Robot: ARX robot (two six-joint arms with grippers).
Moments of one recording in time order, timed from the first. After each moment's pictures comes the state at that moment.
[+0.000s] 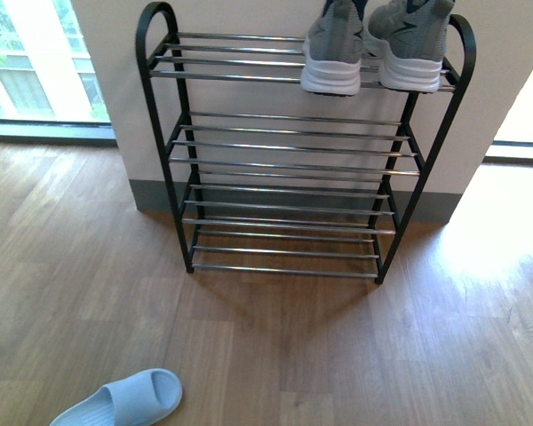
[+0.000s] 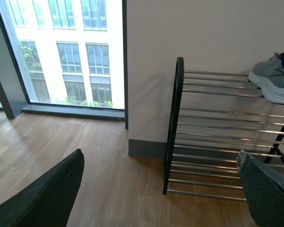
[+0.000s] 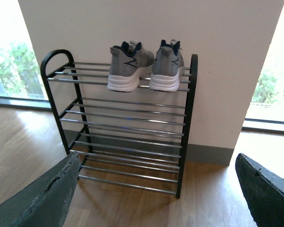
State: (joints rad) left arm 0.00 0.02 0.01 0.00 0.00 0.00; right arm 0.00 0.00 0.02 0.00 0.00 0.00
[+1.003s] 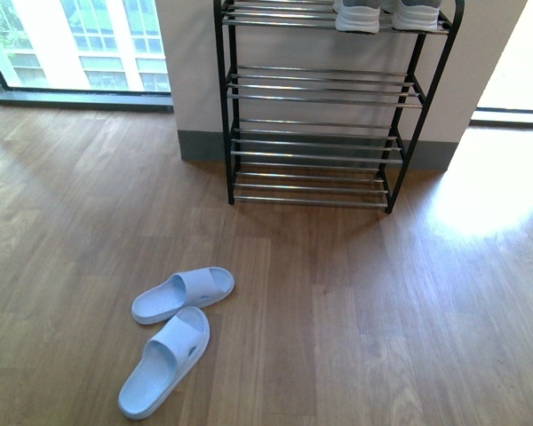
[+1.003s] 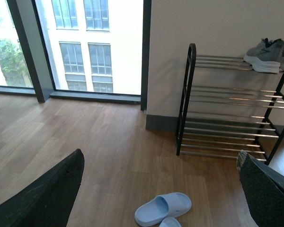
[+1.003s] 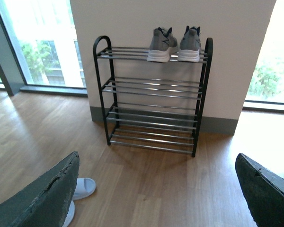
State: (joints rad) left arm 0.00 0.02 0.01 0.00 0.00 0.00; right arm 0.00 0.00 0.02 0.00 0.00 0.00
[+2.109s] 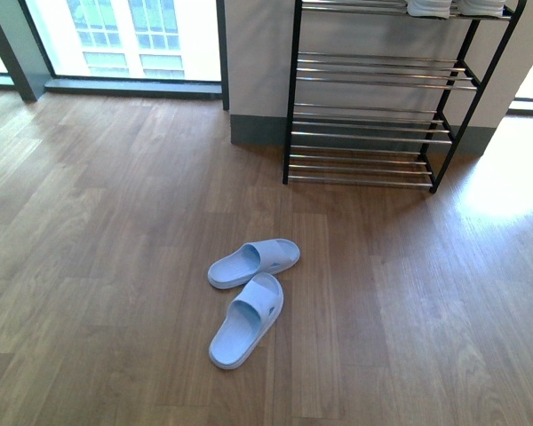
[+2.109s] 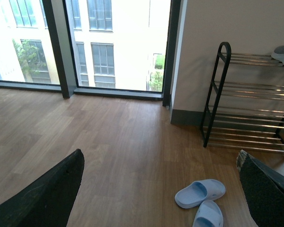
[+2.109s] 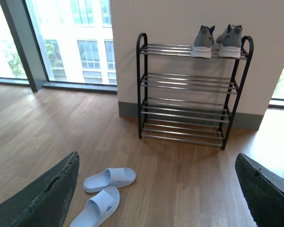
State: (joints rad) left arm 0.00 0.02 0.01 0.00 0.00 0.00; right arm 0.00 0.00 0.02 0.00 0.00 0.00
